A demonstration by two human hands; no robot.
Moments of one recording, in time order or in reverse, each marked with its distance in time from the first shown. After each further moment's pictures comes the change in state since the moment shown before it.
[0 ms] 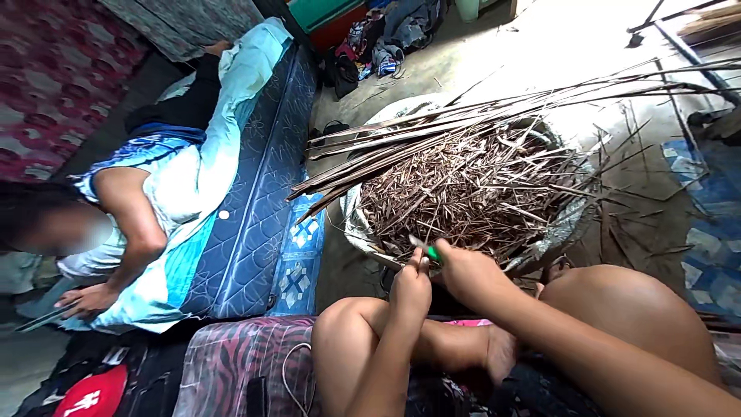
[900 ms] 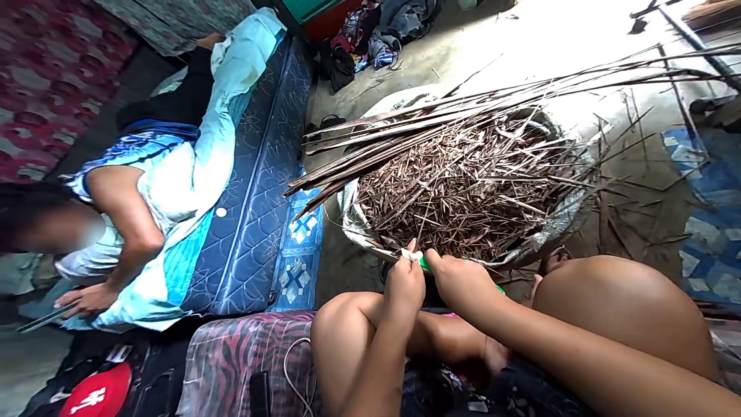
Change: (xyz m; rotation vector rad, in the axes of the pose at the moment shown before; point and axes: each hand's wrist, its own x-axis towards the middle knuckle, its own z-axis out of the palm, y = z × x) left_hand -0.002 -0.004 -0.002 -0.056 0.036 0.025; right_hand 0.001 -0.004 0.034 -0.094 0.075 -0.019
